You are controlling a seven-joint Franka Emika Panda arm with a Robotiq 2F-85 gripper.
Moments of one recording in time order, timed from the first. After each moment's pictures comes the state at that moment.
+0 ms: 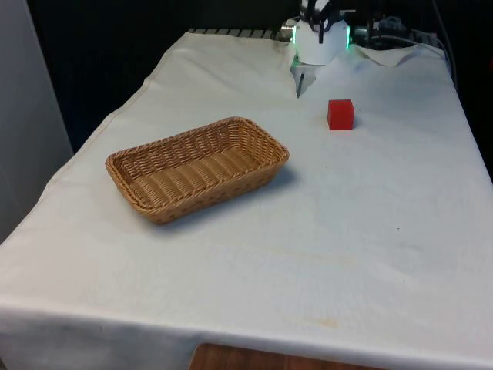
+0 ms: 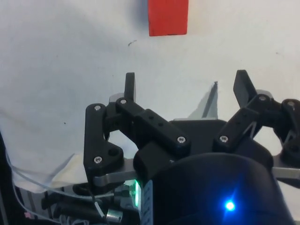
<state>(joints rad) 0.22 -0.38 -0.07 -2.74 -0.05 2.35 0.04</state>
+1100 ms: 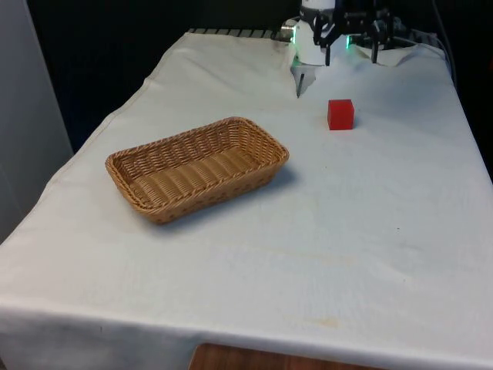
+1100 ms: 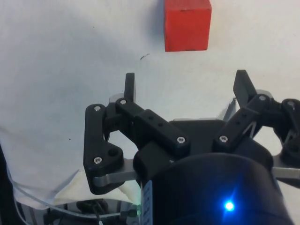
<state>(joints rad) 0.22 -0.28 -0.03 -2.79 0.00 2.51 0.03</state>
